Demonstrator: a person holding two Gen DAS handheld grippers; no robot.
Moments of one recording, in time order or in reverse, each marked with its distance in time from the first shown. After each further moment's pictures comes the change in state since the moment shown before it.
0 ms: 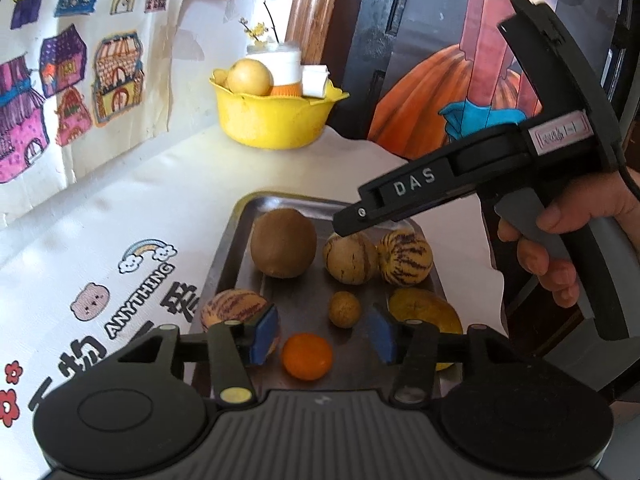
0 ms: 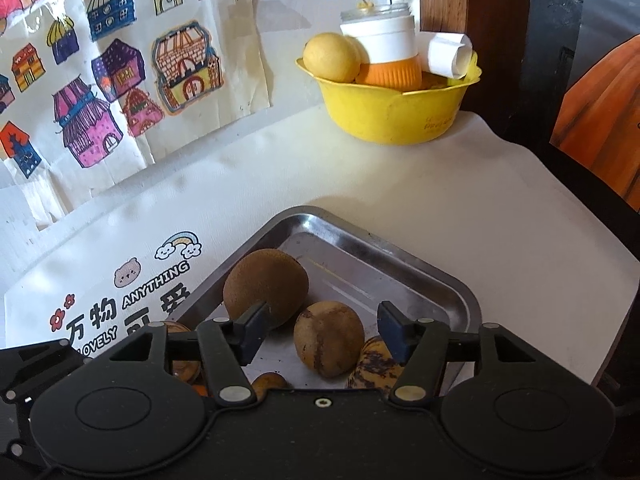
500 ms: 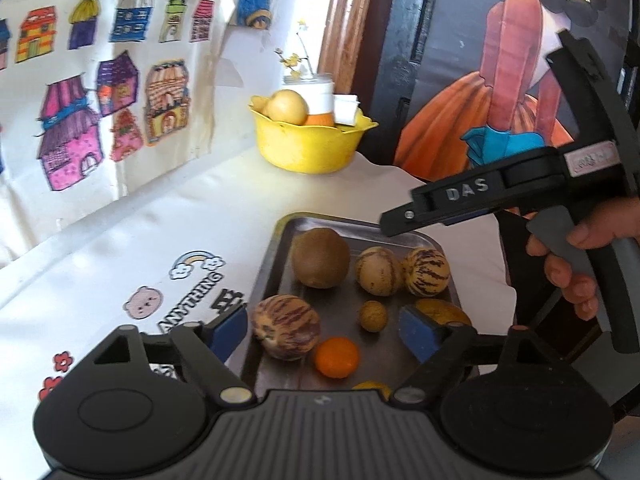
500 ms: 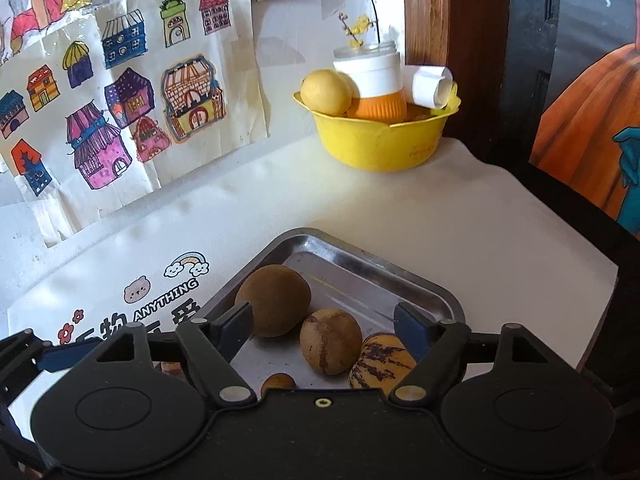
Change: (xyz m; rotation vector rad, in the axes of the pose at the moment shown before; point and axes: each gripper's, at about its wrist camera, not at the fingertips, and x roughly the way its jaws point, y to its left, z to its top) left arm -0.038 0.011 -0.006 -0.027 -0.067 0.084; right arm -0.033 0.011 -0.010 0.014 -0.091 -0.043
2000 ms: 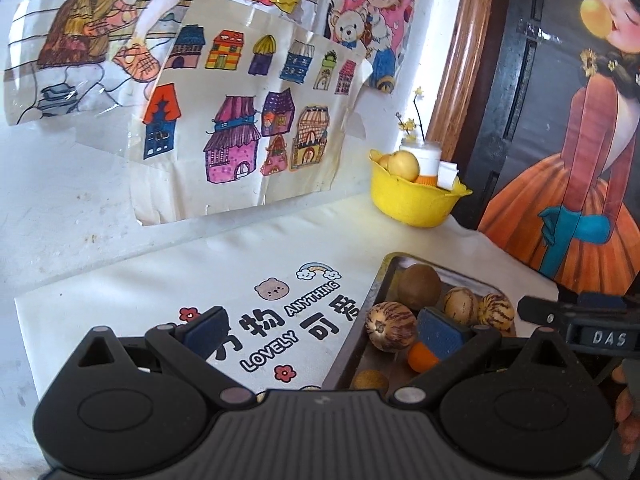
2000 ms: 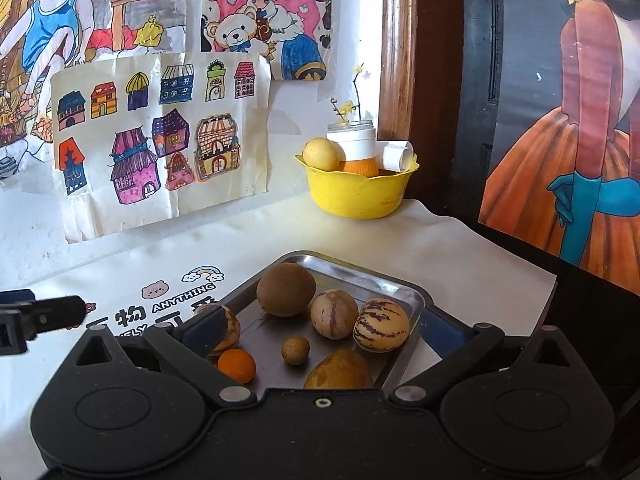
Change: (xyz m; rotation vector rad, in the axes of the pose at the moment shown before) left arm -0.081 0.039 -0.042 -0.217 -0.185 0.221; right arm -0.078 0.049 -0.102 -0.025 -0.314 -0.132
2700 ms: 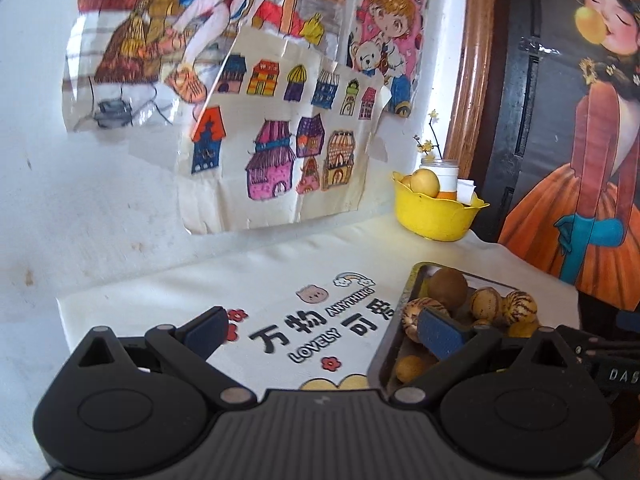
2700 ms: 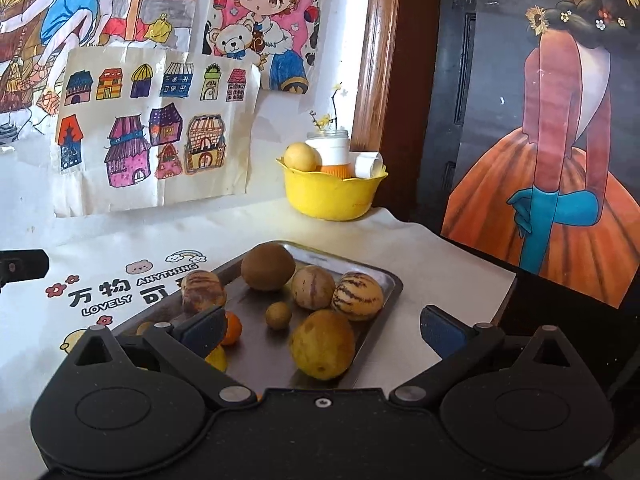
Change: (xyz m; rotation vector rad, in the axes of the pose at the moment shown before) left arm -0.031 0.018 -0.030 0.049 -0.111 0.081; right arm -0.033 0.023 -0.050 -0.047 -0.083 -0.123
